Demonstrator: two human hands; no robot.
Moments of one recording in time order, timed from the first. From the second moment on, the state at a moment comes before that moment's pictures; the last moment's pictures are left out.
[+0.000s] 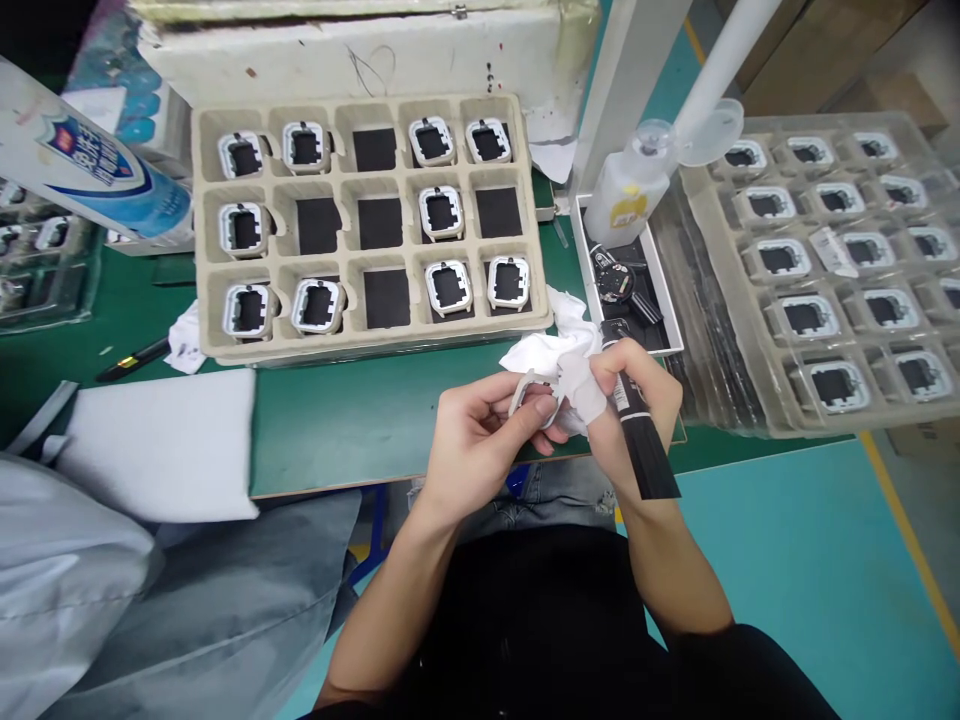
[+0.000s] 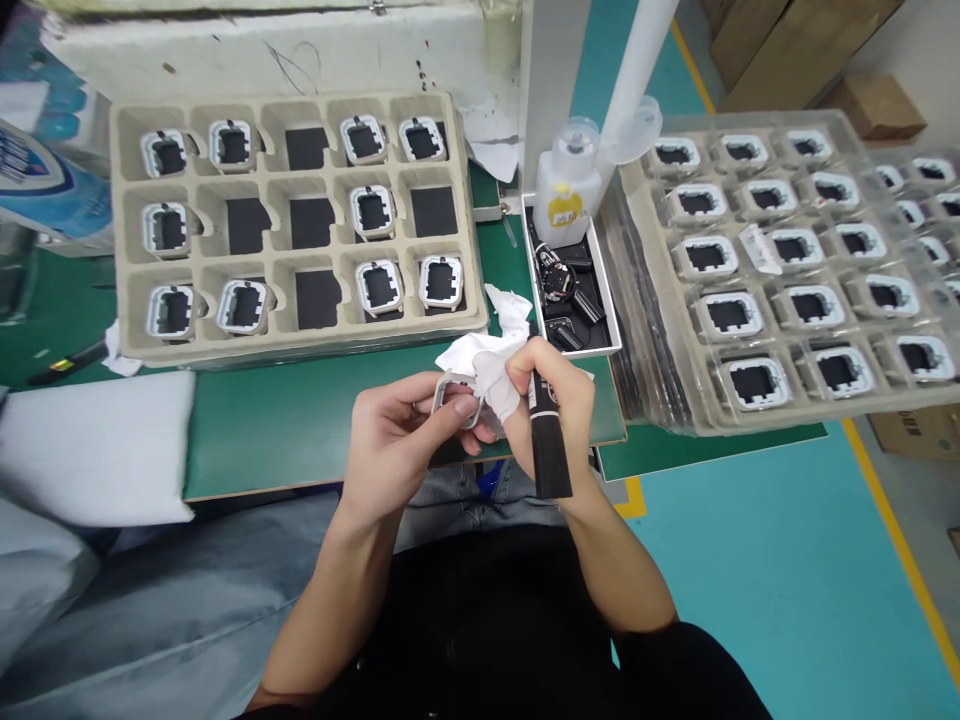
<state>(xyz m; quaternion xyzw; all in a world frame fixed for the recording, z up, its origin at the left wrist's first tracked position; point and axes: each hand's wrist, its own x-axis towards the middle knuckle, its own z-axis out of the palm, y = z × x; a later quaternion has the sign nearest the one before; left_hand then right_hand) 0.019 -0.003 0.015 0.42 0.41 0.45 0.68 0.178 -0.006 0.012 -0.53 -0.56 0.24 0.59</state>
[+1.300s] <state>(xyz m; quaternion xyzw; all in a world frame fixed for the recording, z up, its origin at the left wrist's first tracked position) 0.015 0.003 0.024 0.39 0.42 0.42 0.71 0.177 -0.002 0.013 -0.54 -0.58 0.25 0.55</state>
